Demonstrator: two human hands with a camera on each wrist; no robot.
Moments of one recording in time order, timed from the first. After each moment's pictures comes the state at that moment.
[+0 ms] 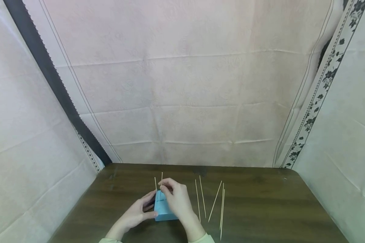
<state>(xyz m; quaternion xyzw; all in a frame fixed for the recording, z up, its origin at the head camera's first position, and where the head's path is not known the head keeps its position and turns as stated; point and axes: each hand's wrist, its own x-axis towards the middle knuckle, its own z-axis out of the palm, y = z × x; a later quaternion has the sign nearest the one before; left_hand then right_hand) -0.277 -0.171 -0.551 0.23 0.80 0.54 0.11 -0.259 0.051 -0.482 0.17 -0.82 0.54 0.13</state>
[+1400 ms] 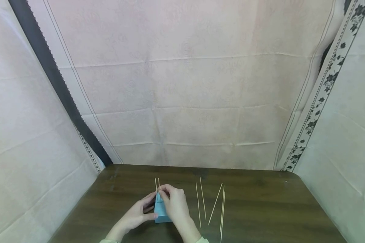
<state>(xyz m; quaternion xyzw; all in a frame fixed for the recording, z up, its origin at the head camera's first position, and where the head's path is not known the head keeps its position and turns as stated) -0.276 -0.171 -0.551 0.23 0.80 0.54 0.10 -0.256 0.037 -0.492 0.16 -0.84 0.49 0.15</state>
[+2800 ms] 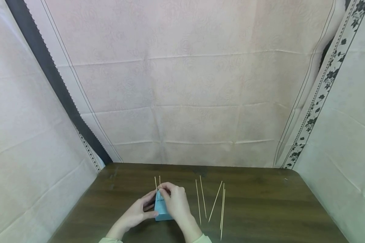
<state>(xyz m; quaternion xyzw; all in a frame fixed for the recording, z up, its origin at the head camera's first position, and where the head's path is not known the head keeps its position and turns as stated) -0.277 -0.171 -0.550 0.22 0.79 0.56 0.12 -0.258 0.041 -0.494 0.17 -0.84 0.48 0.16</state>
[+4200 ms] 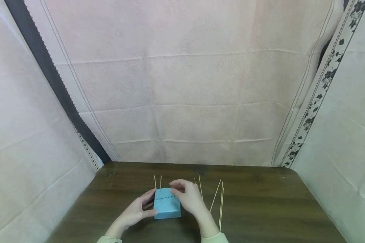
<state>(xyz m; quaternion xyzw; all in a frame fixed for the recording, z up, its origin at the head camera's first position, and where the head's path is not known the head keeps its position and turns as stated) -0.279 -0.171 -0.551 0.21 0.81 0.54 0.12 -0.258 0.097 -0.481 0.17 -0.84 0.51 0.08</state>
